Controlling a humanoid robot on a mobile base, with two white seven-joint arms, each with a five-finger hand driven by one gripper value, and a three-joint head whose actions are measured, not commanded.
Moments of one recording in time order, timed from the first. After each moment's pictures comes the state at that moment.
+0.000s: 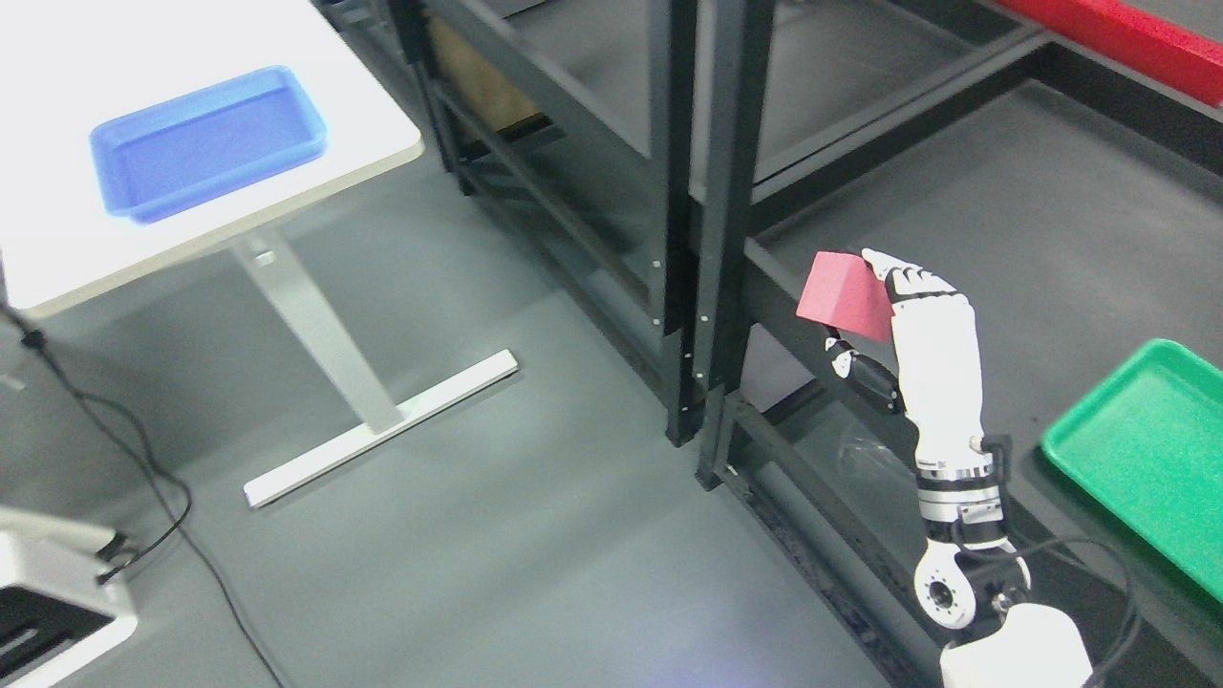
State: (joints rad) left arm 0.00 0.00 -0.08 0.00 0.13 0.01 0.18; right arm 0.00 0.00 0.04 -1.55 1.10 -0.38 -0.48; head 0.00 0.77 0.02
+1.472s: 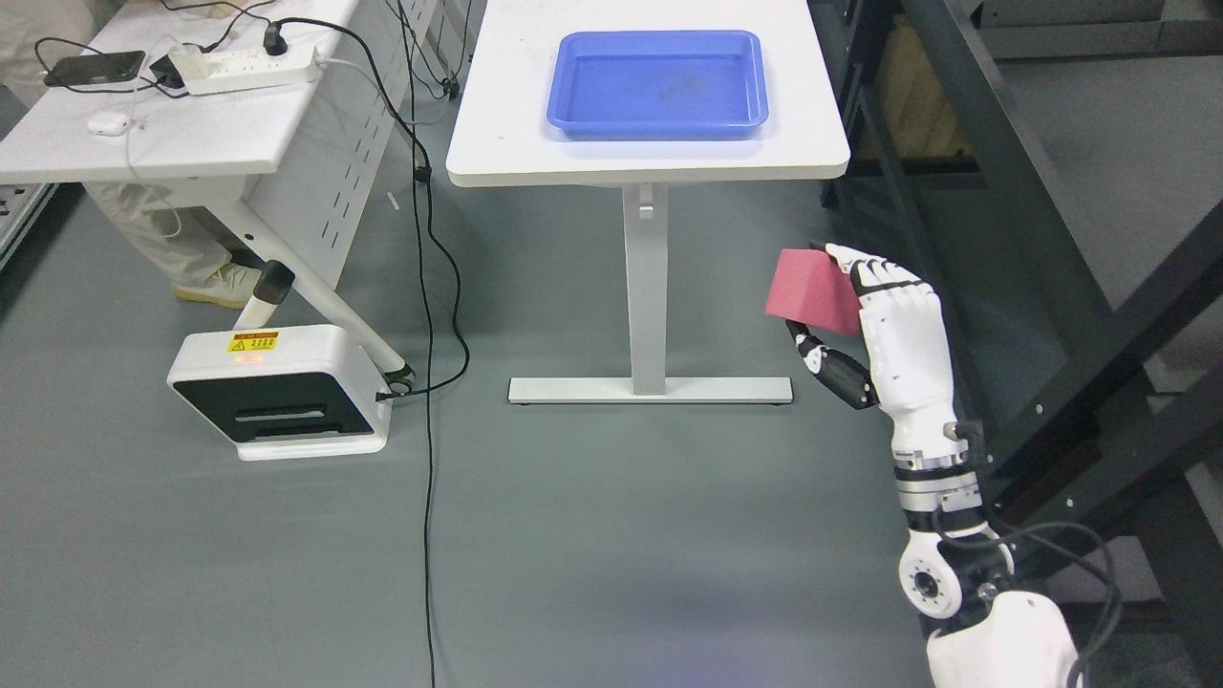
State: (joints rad) left arm 0.00 0.00 -0.08 0.00 0.13 0.01 0.18; right arm -0.03 0.00 0.09 -1.56 1.09 -0.39 -0.44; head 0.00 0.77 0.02
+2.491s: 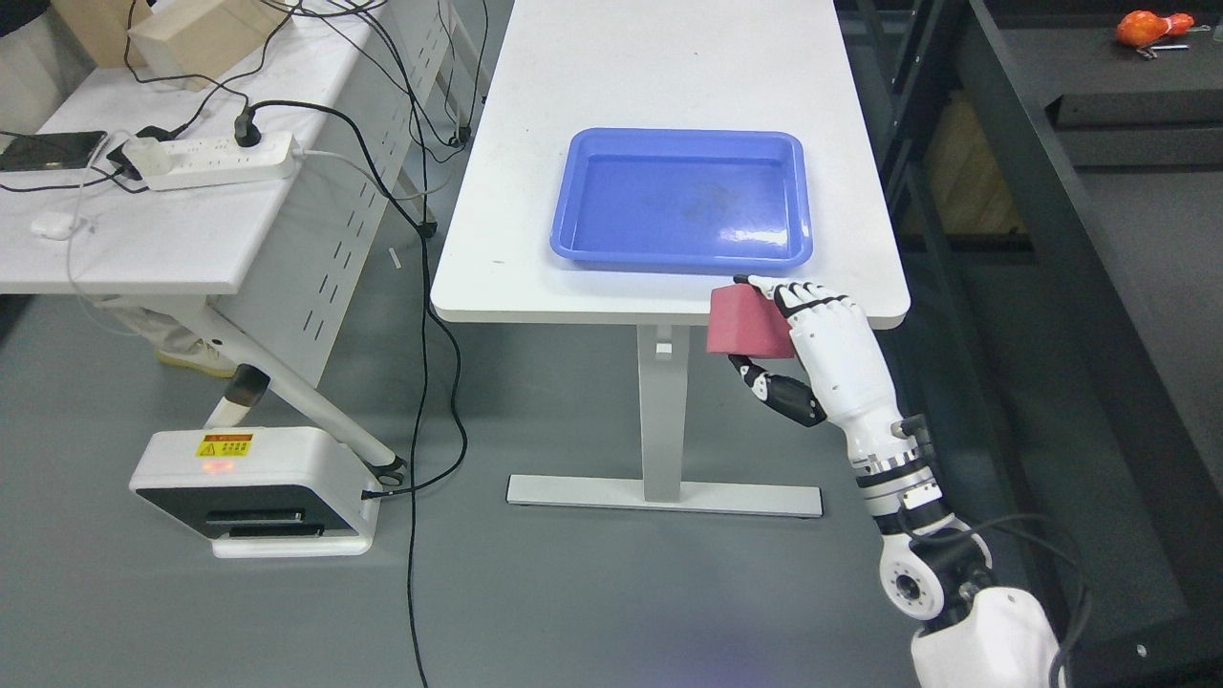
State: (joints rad) left arm 0.00 0.00 -0.08 0.00 0.13 0.01 0.18; right arm -0.04 0.00 0.14 -1.56 1.09 -0.44 -0.26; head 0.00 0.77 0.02
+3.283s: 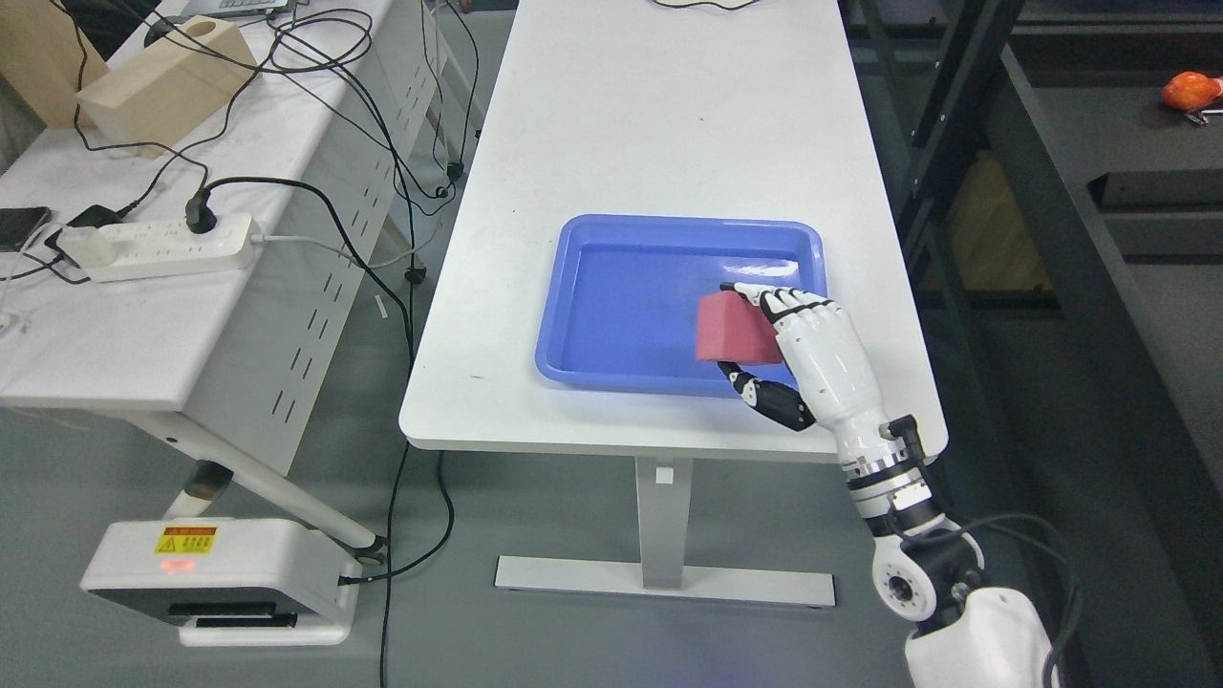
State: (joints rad) left arm 0.00 0.00 -0.08 0.00 0.13 0.01 0.18; right arm -0.04 0.00 0.16 -1.56 1.09 -0.43 -0.24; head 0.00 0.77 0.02
